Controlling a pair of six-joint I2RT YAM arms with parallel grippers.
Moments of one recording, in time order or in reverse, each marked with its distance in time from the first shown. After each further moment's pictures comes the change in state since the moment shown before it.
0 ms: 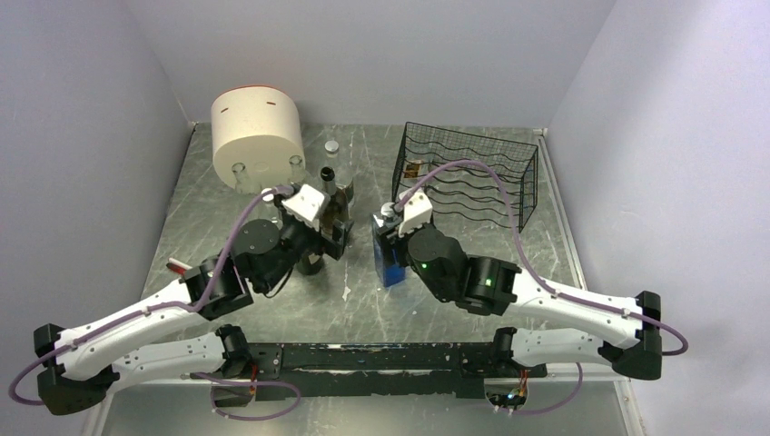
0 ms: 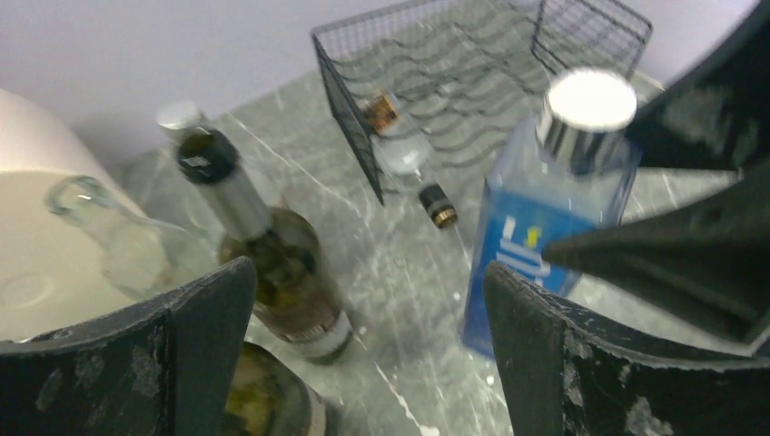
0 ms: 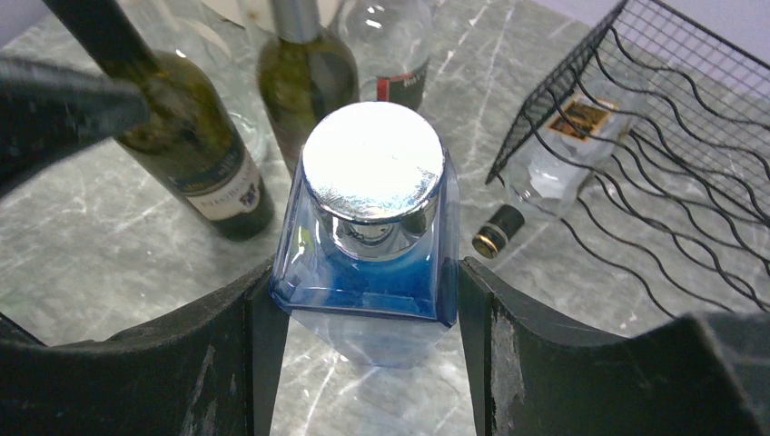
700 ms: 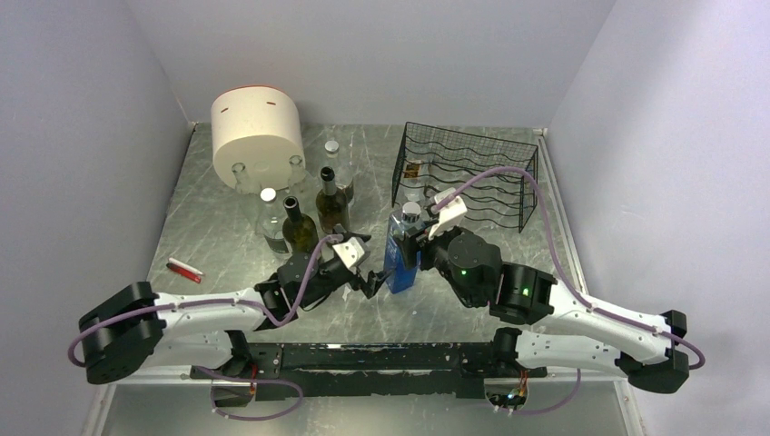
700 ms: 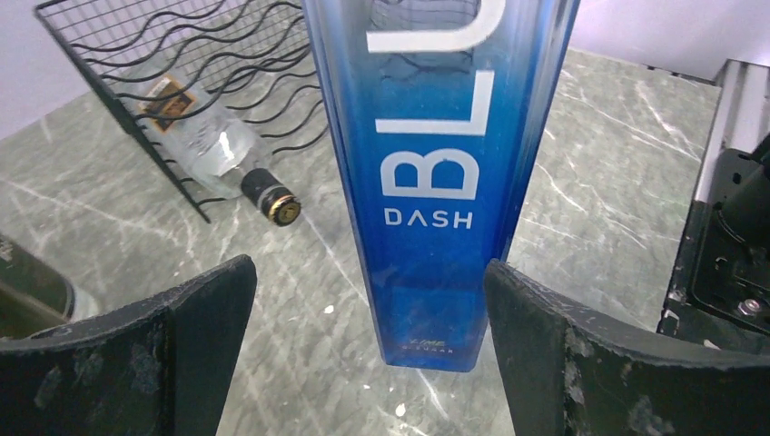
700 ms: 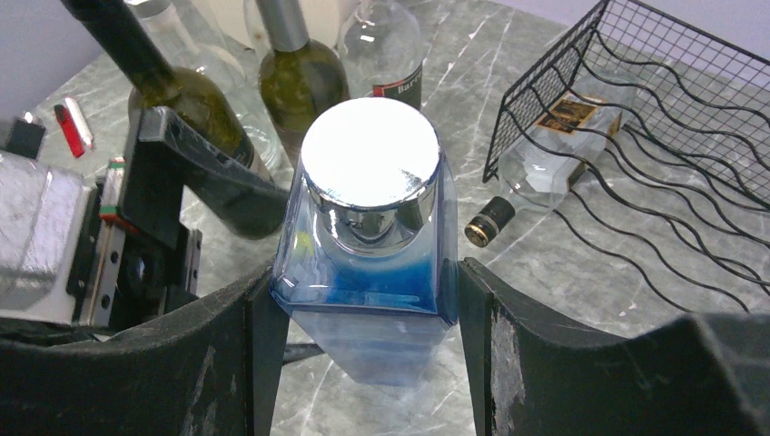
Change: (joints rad) left arm 0.007 0.330 -0.486 0.890 0.411 0.030; right arm -0.010 -0.190 -0.042 -0.052 -0.037 0.021
